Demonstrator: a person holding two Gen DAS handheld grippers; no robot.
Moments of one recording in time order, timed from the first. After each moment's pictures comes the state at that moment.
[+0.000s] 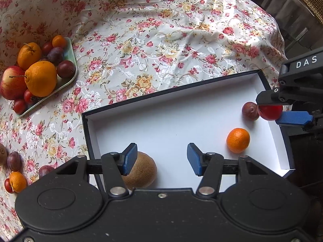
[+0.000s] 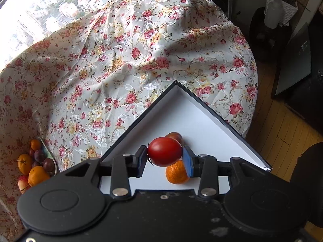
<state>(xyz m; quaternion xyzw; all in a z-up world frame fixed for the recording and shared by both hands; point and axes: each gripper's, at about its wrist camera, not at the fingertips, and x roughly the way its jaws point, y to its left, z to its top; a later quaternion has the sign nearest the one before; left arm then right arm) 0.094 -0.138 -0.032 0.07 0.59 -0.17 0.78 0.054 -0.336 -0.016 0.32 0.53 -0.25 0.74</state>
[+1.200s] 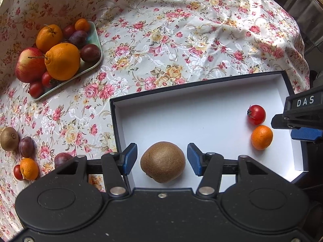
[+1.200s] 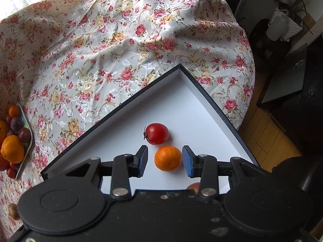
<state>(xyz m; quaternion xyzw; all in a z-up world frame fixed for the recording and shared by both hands) 0.100 -0.109 -0.039 0.07 0.62 -0.12 0.77 0.069 -0.303 -0.028 0.22 0.60 -0.26 0.73</state>
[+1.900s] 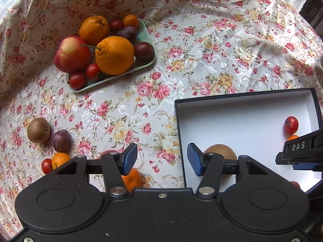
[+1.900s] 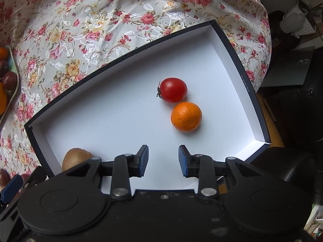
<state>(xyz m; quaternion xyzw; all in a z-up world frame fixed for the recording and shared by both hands) 0.111 -0.044 -0.031 0.06 0.61 -0.05 0.79 0.085 -0.249 -0.058 0.15 0.70 -0.22 0.67</state>
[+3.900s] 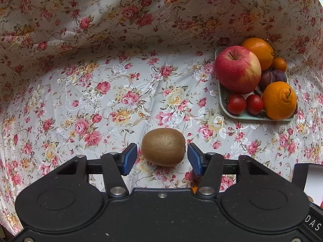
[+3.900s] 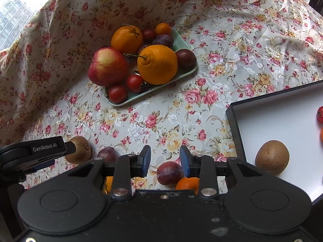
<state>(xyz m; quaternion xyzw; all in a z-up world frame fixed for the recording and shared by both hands) 0.157 0.200 -0.052 -0.07 0.60 0.07 0.79 0.120 -0.009 -0.035 0.14 0.59 -0.03 0.80</state>
